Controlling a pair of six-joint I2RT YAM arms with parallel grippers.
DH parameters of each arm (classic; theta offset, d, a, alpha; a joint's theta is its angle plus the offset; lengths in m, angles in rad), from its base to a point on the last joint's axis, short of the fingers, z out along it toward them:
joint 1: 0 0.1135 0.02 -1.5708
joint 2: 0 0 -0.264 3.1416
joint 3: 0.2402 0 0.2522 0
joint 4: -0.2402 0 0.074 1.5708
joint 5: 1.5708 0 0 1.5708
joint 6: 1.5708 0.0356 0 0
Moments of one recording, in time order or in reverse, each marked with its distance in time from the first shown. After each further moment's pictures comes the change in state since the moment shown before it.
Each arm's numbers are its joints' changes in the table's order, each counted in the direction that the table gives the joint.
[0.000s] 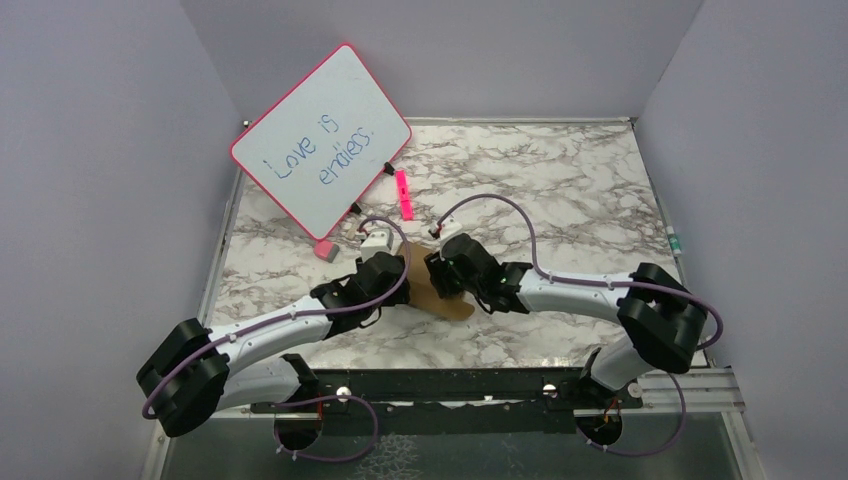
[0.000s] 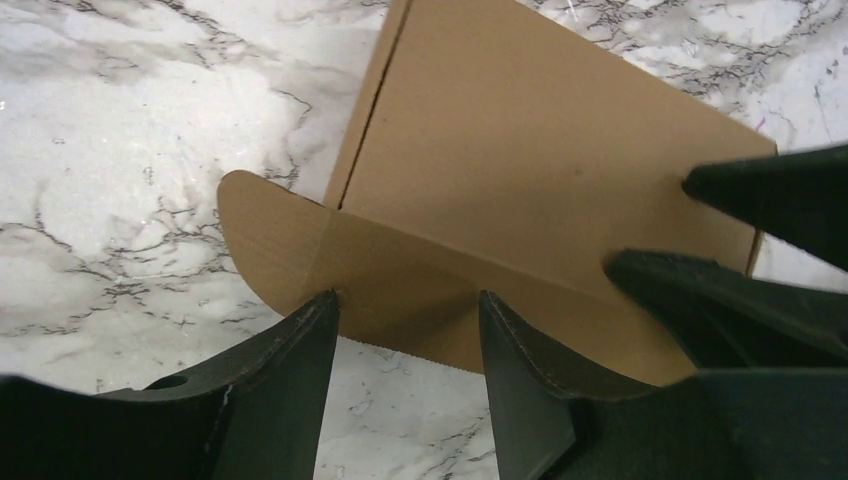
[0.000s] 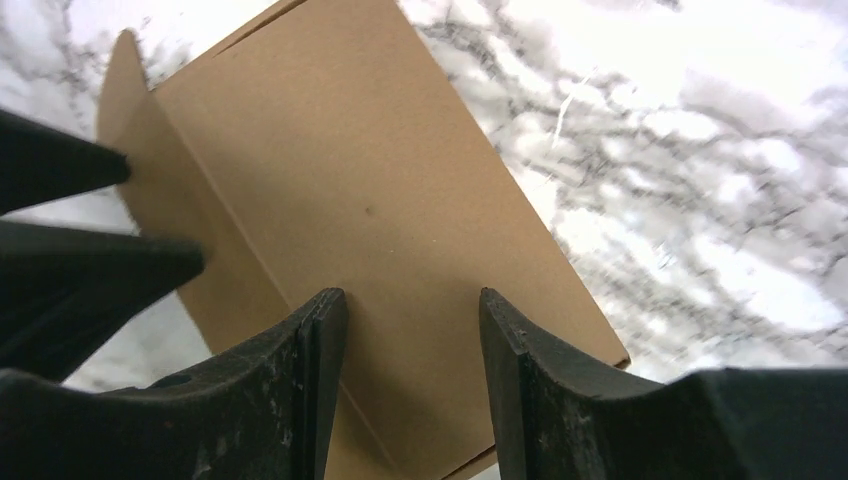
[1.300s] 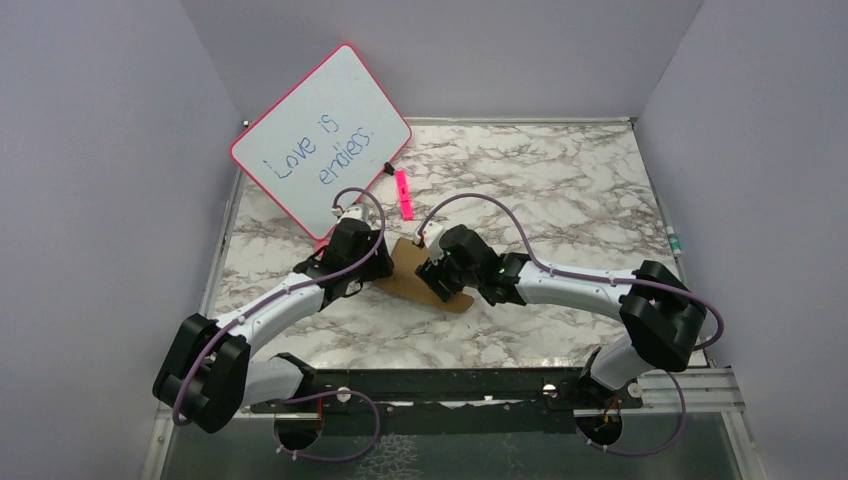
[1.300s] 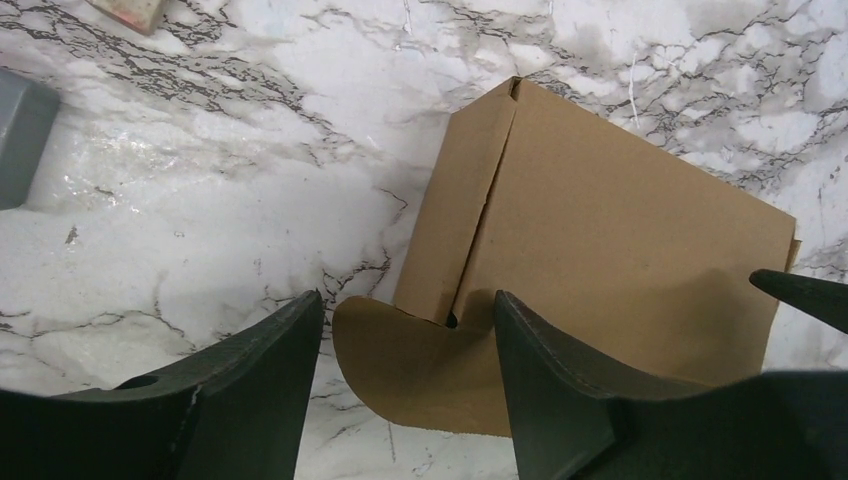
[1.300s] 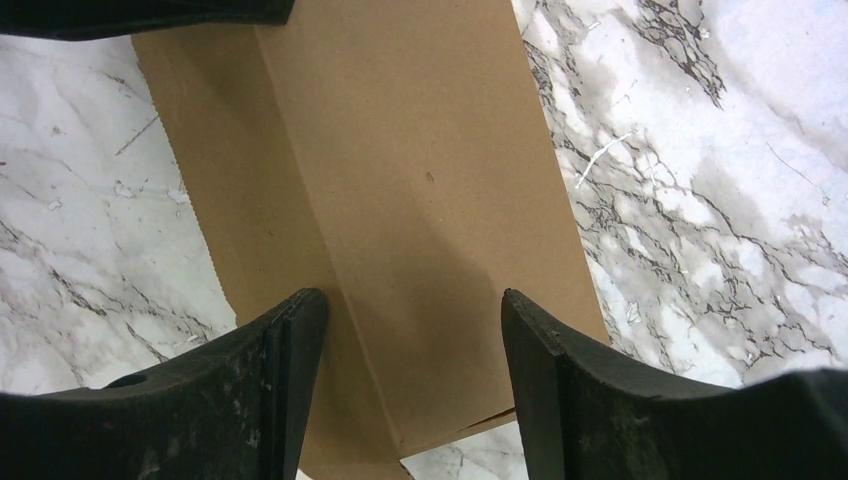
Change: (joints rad) left arm 0.357 0.080 0.076 0.009 0.283 0.122; right arm -0.014 0.024 0.095 -0.107 -0.142 -0.351
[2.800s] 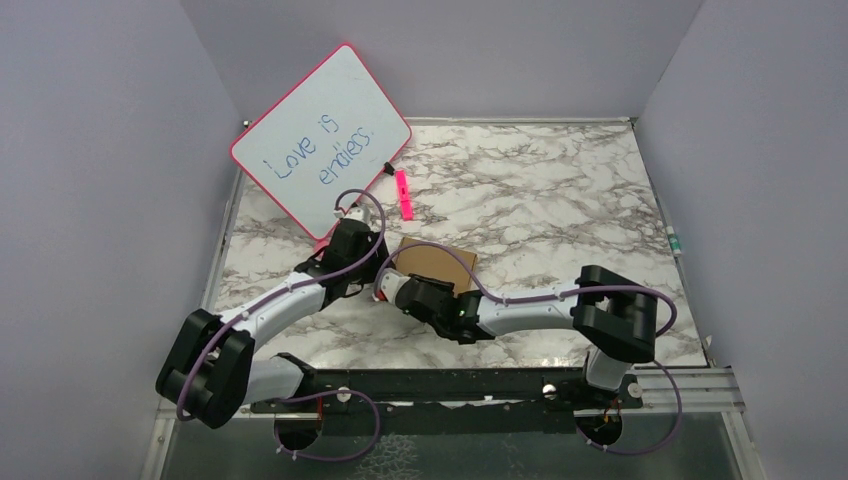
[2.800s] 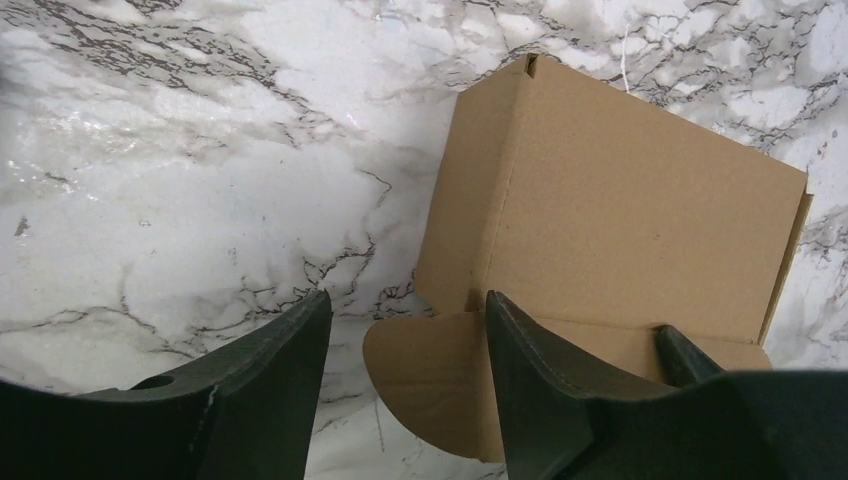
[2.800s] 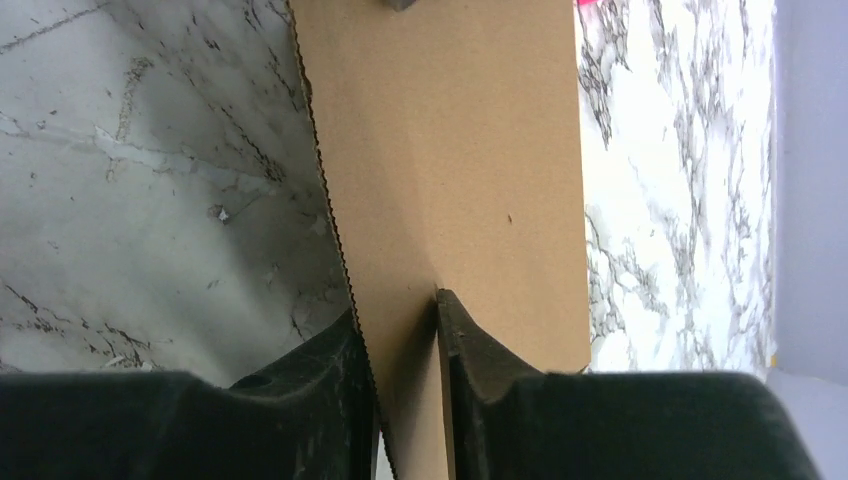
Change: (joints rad) left arm 0.006 0.030 -0.016 0.035 0.065 -0.004; right arm 0.294 0.198 0.047 0.047 0.518 -0.264
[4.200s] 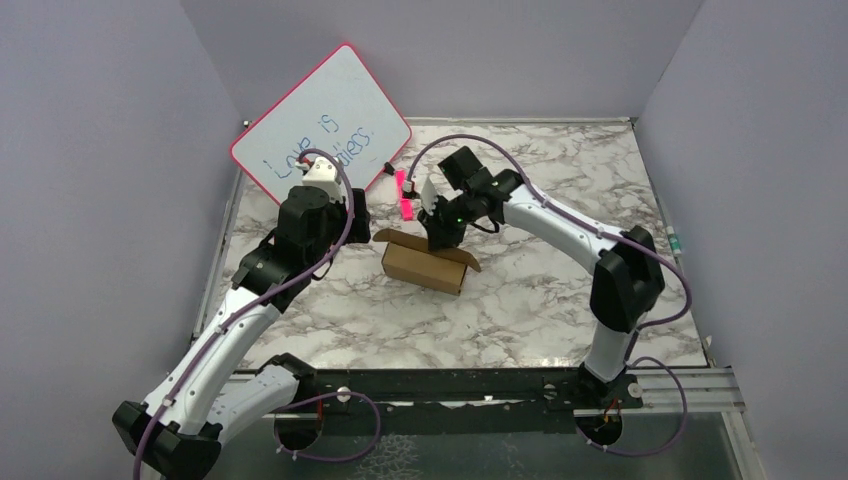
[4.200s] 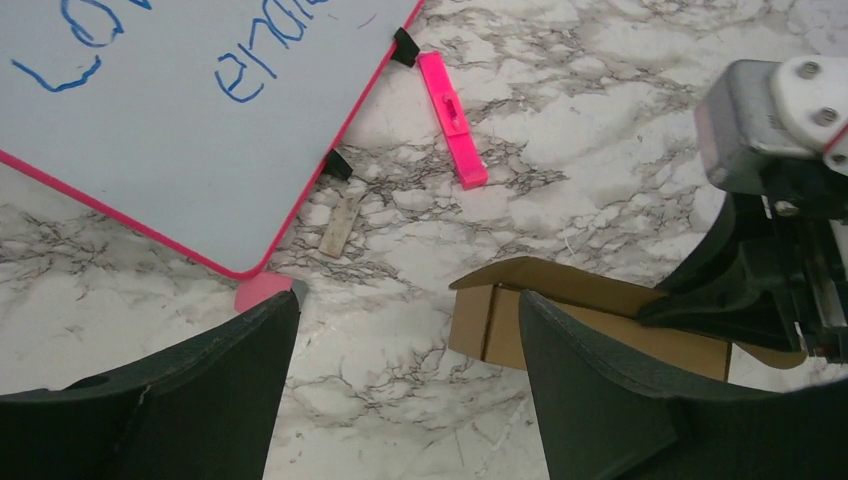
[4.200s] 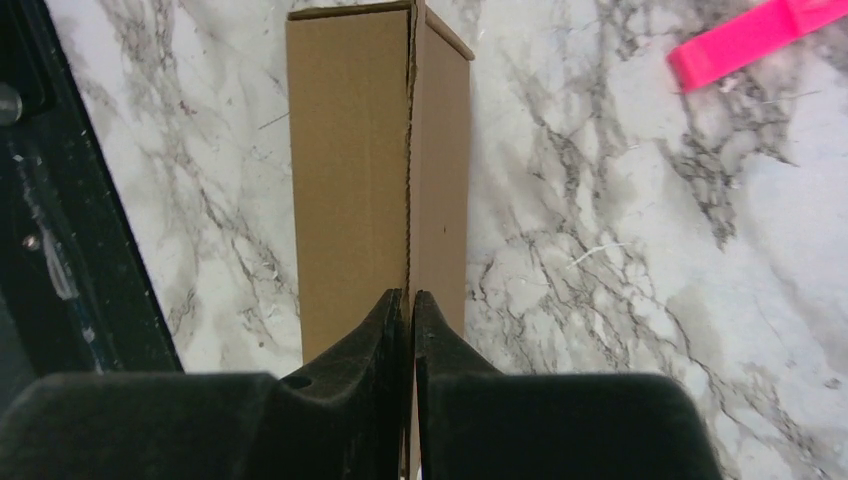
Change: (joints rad) left arm 0.006 -0.338 0.413 -0.401 -0.238 0.339; right arm -0.532 0.037 0.571 -0.668 -1.094 -0.030
